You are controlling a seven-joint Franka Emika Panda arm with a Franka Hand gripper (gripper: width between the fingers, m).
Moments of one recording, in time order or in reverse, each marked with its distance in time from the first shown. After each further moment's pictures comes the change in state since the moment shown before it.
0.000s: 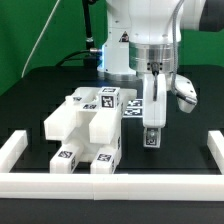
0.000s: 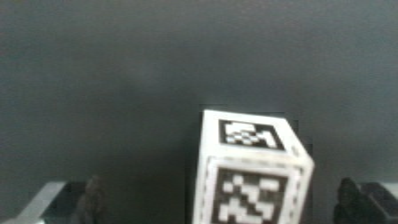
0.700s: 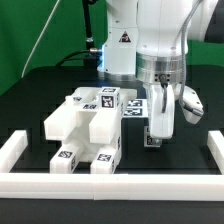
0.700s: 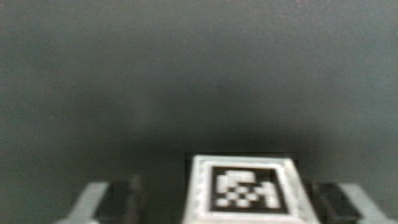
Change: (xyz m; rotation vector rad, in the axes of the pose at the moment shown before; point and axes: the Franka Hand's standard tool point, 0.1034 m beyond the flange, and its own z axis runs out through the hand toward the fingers) arm -0.006 0.000 0.014 -0.007 0.021 -0.027
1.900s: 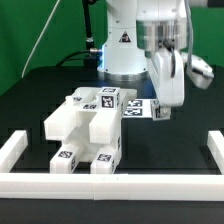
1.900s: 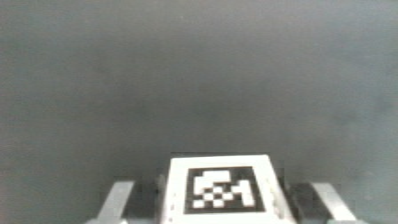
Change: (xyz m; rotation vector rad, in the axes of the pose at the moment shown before) arm -0.010 -0.007 -0.075 0.029 -0.108 -0.058
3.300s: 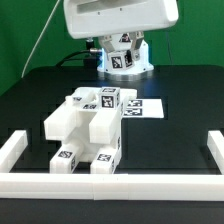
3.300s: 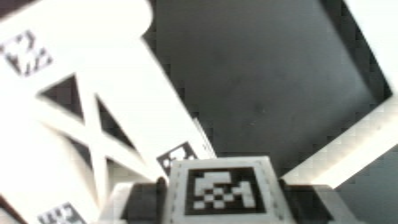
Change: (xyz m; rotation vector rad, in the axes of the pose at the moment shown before) arm 0.070 -0.010 -0.084 0.112 -0.006 -0.974
